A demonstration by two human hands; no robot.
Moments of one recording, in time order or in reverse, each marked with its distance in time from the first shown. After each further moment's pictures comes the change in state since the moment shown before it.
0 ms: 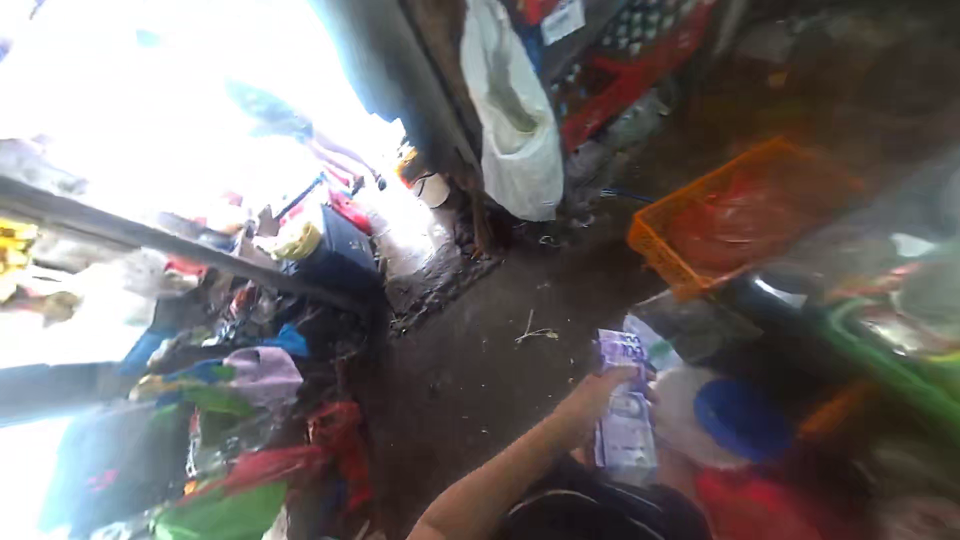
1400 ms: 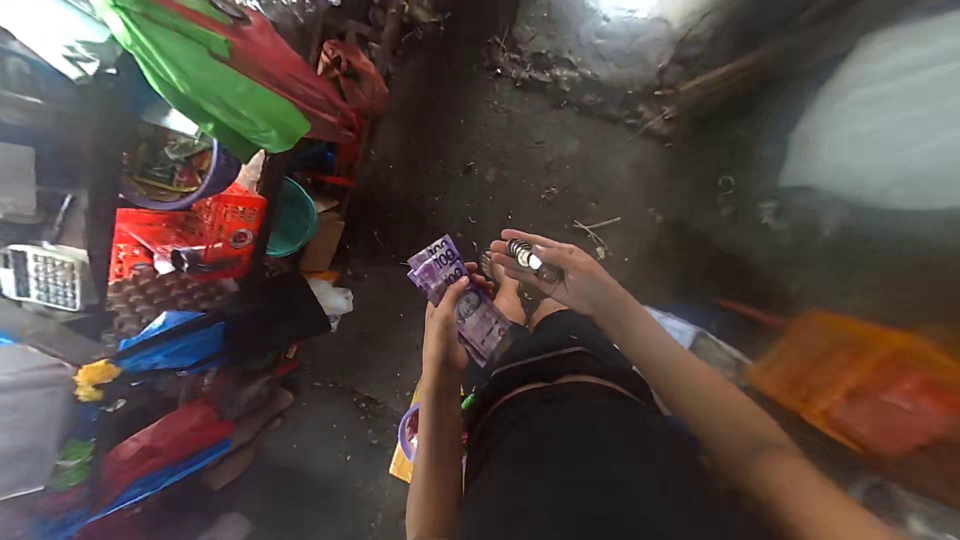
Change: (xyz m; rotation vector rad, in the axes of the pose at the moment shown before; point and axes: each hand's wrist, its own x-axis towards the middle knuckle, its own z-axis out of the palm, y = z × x) left_hand -0.319 -0.107 -0.255 -0.998 1.283 0.706; right_hand -0.159 0.447 0.540 -0.713 -1.338 1.497
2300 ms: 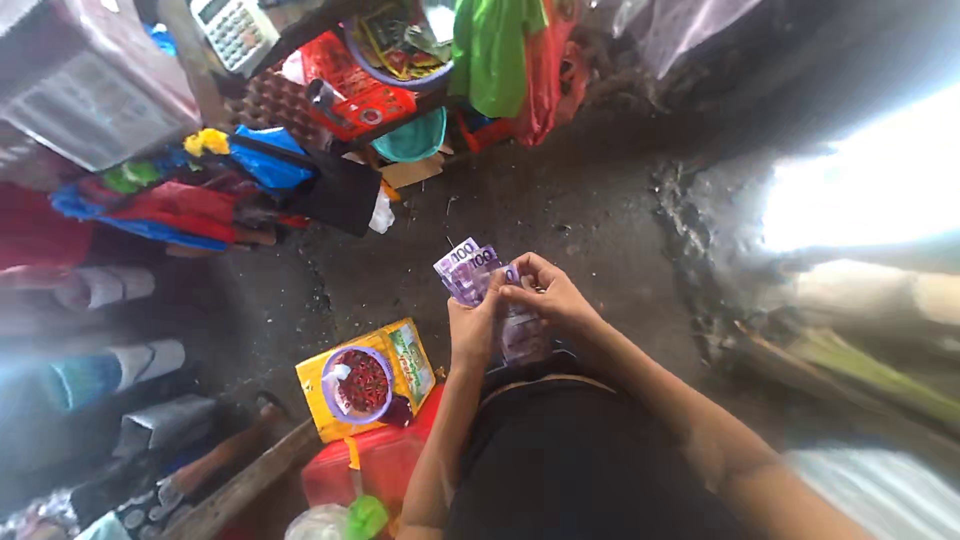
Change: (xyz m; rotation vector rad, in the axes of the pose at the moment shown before) left_hand 0.038 0.076 -0.001 -0.327 0.768 0.429; right_hand 0.194 -0.030 0.123 -0.823 -0.382 0.373
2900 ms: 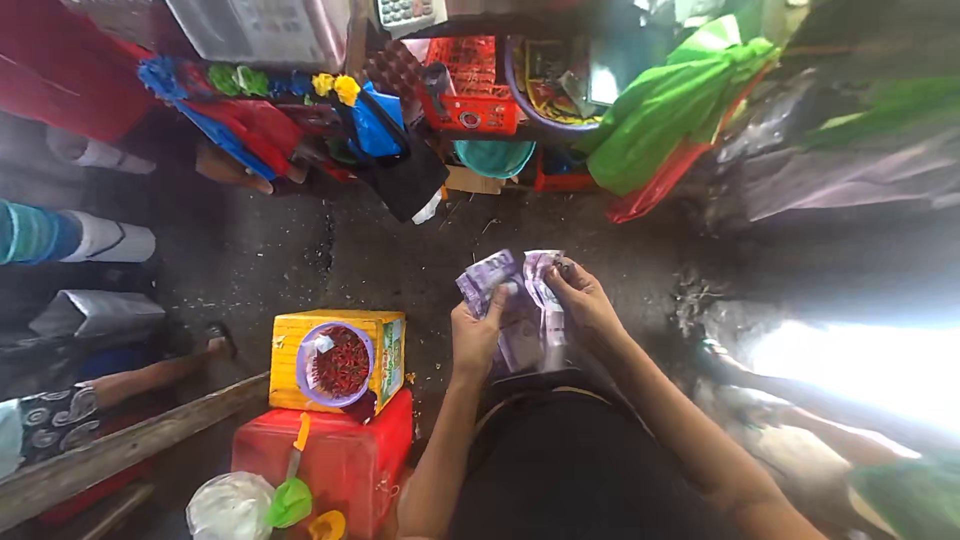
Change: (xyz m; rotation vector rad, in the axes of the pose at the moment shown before) left_hand 0.077 0.047 -0.085 -0.035 0.275 0.151; right_hand 0.135 -0.033 0.069 -0.012 -0.087 0.012
